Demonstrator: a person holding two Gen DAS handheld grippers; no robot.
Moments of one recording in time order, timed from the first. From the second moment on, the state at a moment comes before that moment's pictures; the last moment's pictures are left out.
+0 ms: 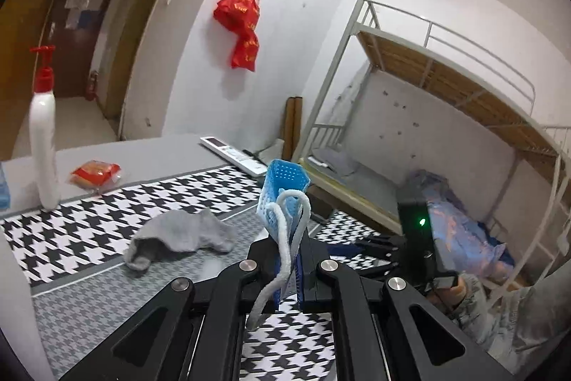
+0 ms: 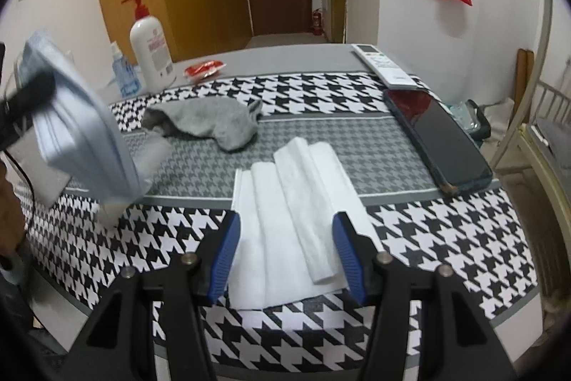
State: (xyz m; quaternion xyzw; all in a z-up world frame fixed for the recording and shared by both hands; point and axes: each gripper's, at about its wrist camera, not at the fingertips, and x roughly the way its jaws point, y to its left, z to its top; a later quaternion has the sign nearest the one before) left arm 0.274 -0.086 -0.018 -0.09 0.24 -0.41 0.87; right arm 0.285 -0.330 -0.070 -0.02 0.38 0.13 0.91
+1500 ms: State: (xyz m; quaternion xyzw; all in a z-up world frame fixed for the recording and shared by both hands) left arm 0.255 -0.081 -0.015 -0.04 0.20 -0.32 0.92; right arm 0.271 -0.315 -0.035 0.05 0.33 0.14 0.93
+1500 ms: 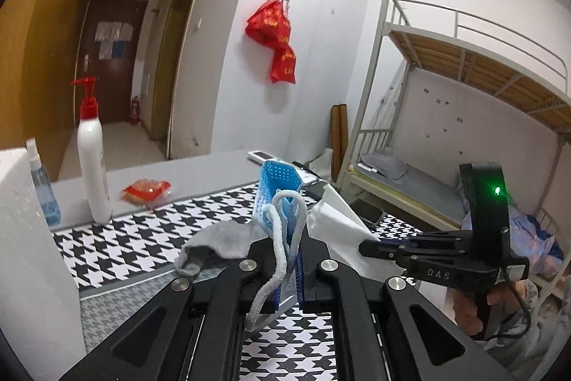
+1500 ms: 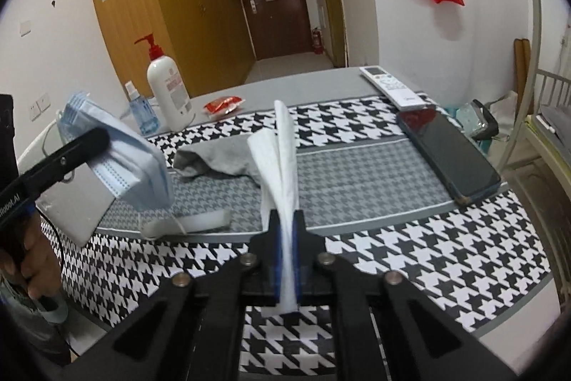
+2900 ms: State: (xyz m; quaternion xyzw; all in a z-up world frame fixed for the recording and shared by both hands) left arm 0.212 -0.042 0.043 -0.02 0.17 -0.27 0.95; right arm 0.222 -0.261 0.034 0.03 0.23 0.18 0.96
